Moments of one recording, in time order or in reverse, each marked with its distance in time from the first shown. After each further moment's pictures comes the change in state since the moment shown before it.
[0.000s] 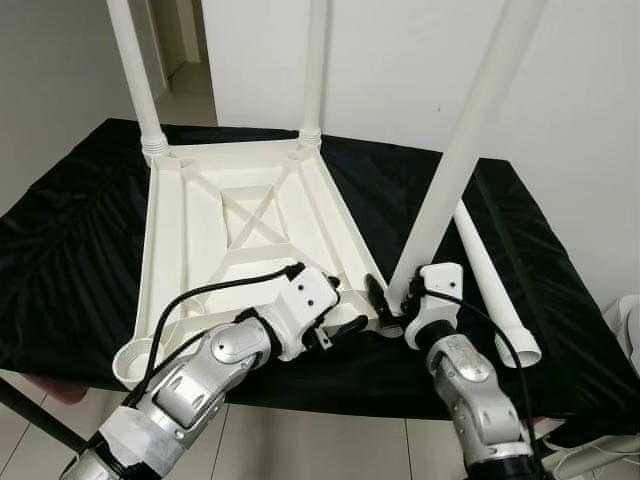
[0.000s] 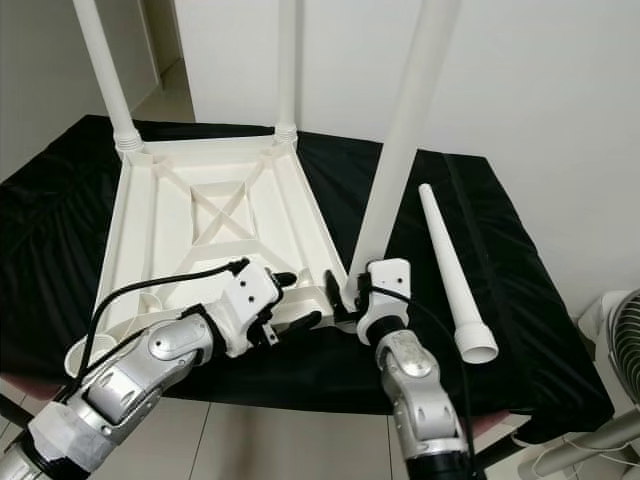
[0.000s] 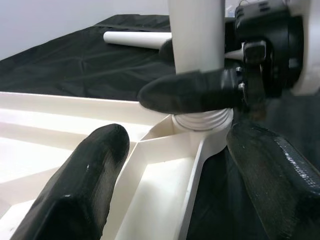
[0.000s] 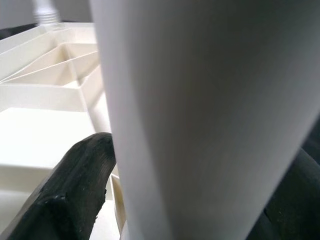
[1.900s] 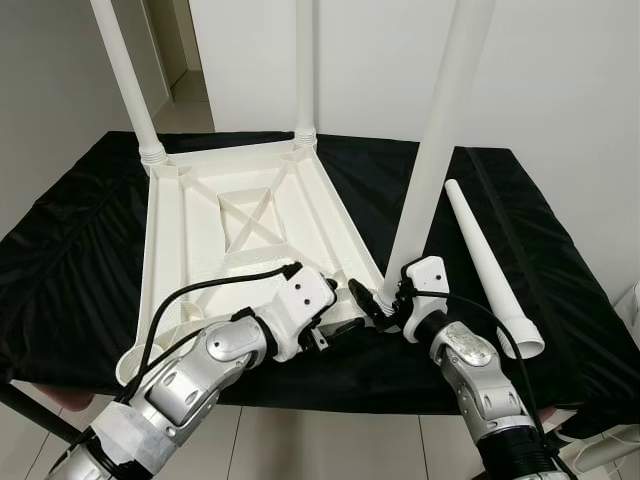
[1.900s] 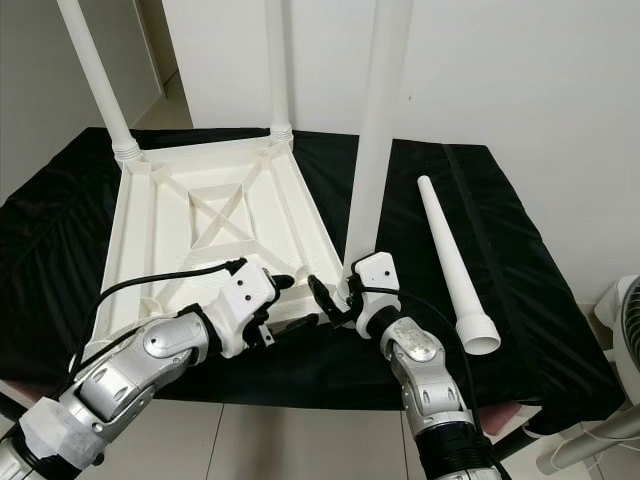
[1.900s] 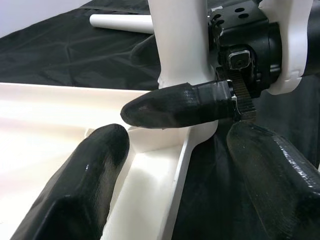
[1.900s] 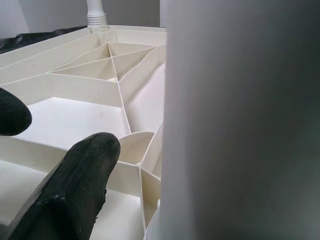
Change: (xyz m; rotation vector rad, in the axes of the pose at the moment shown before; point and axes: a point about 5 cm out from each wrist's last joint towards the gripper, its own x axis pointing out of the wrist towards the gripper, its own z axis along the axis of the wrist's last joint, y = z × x) left arm -0.003 -0.001 0.000 -0.034 0.026 -0.031; right arm 0.014 0.003 -0.007 -0.068 -0.022 0.195
